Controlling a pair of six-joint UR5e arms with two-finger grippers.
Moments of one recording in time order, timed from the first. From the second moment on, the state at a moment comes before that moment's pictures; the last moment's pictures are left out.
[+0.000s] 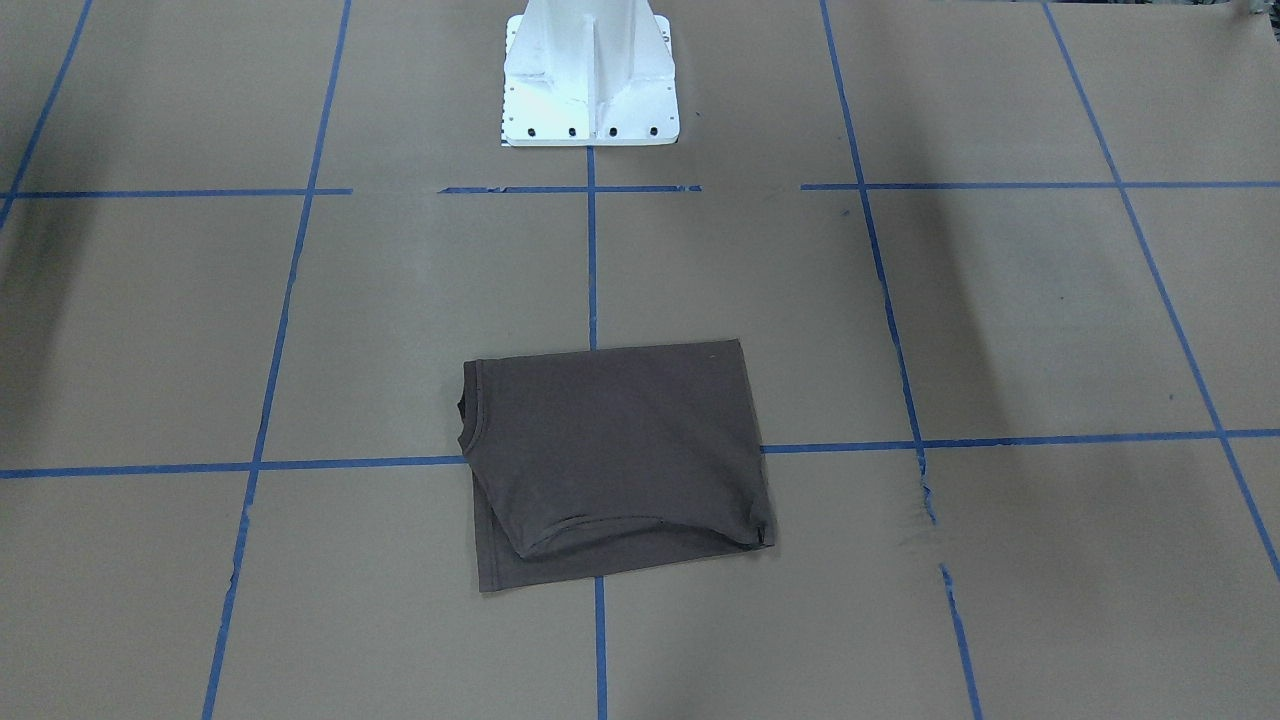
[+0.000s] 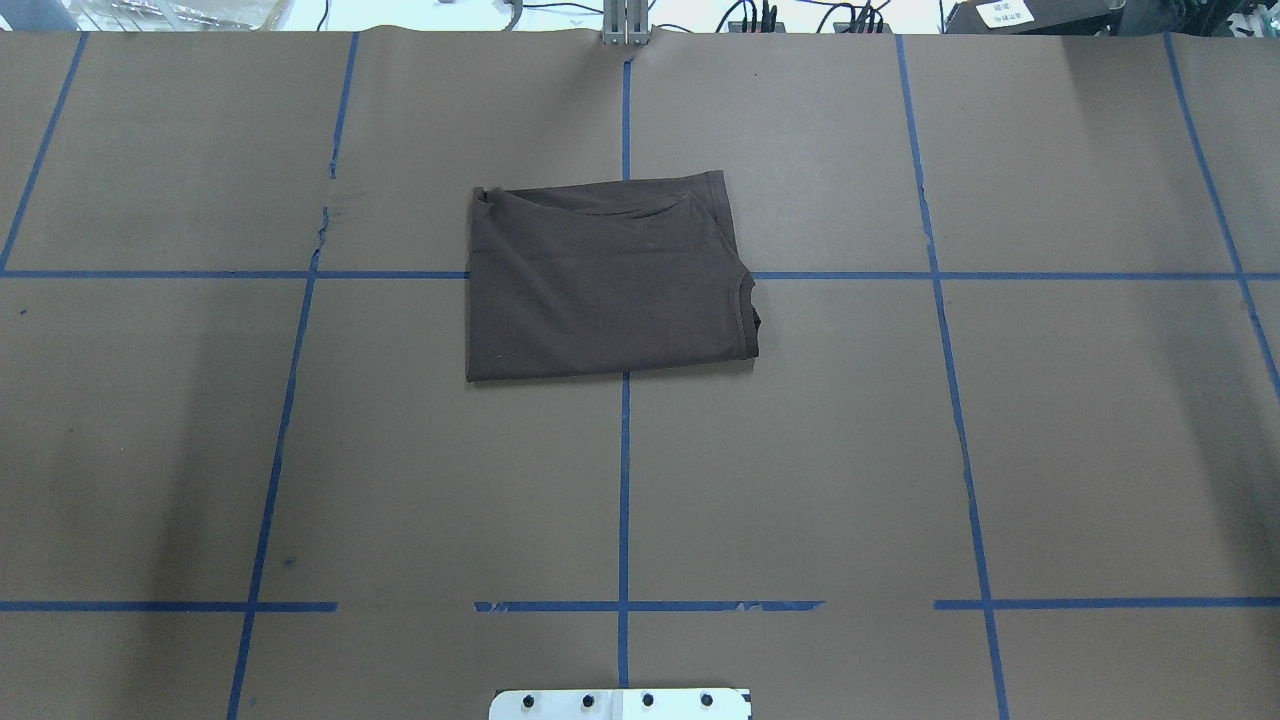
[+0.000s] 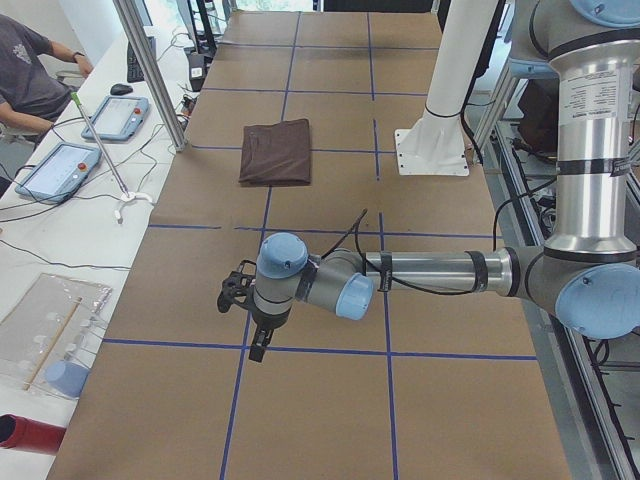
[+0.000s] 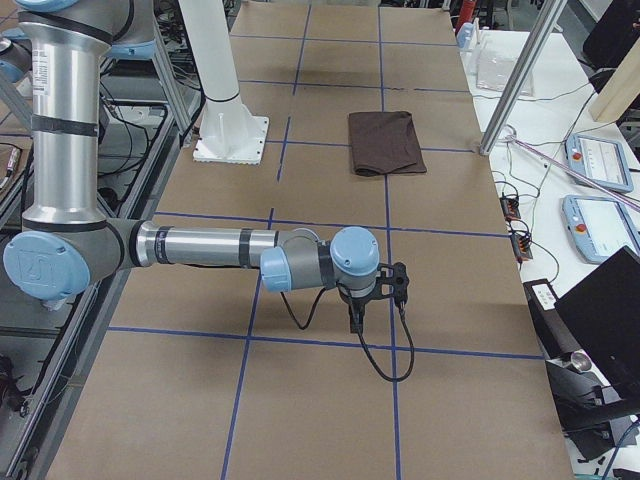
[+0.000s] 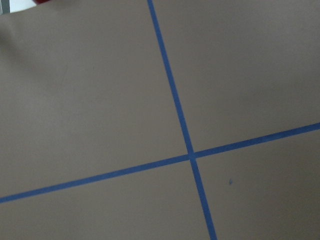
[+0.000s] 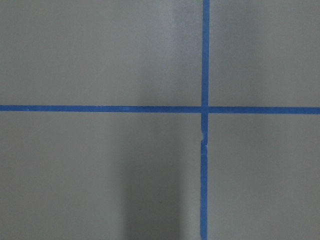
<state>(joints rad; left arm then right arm) -1.53 -1.48 -1.60 -1.93 -2.22 -0.05 1.54 -1.66 1.72 -1.46 2.46 0.17</state>
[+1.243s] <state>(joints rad) -1.53 -1.45 -1.80 -1.57 -2.23 0.13 1.55 -1.68 1.69 -1.57 2.39 -0.03</state>
